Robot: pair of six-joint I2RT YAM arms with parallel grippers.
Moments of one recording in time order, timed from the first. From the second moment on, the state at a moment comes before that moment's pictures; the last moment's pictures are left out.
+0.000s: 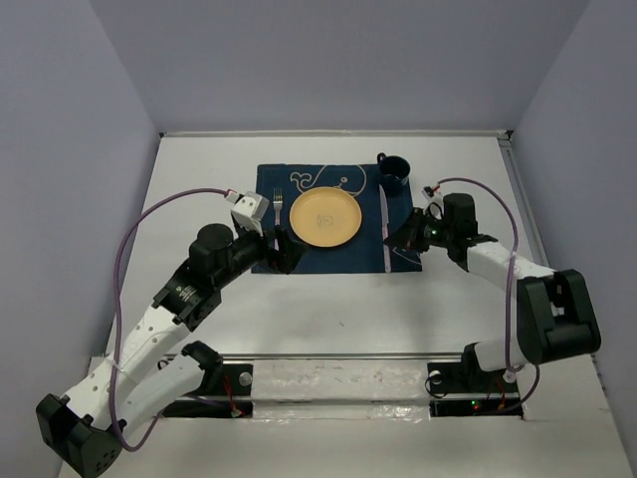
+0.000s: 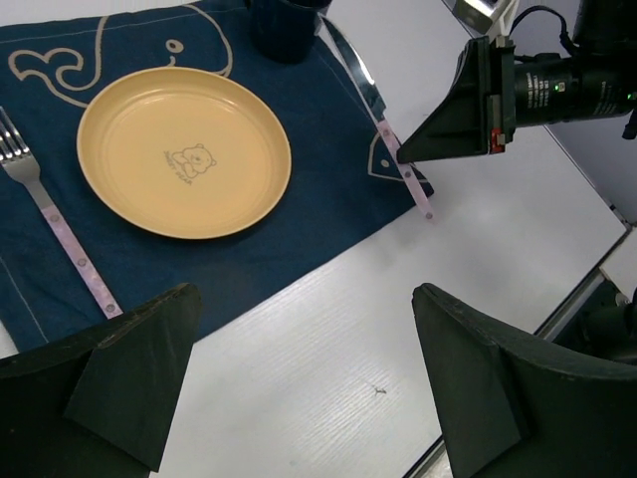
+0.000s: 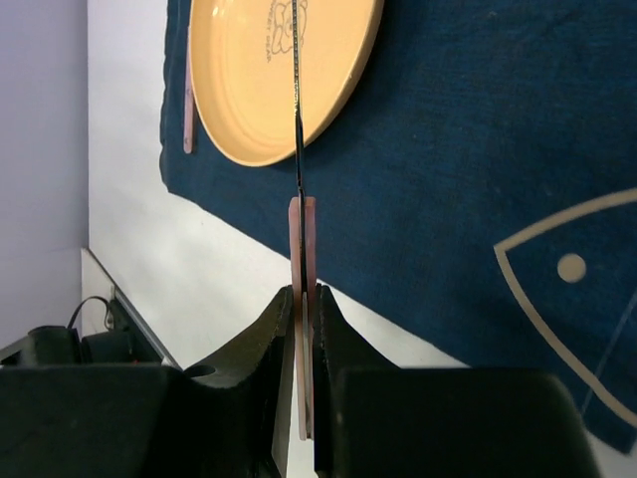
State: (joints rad) left arm -0.60 0.76 0.70 -0.18 0.15 -0.33; right arm 0.16 1.36 0.68 0.08 -0.64 0.56
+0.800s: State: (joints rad) left arm -0.51 0.77 0.70 -0.19 0.08 -0.30; right arm 0.20 1.80 0.90 0.19 -0.56 0.68
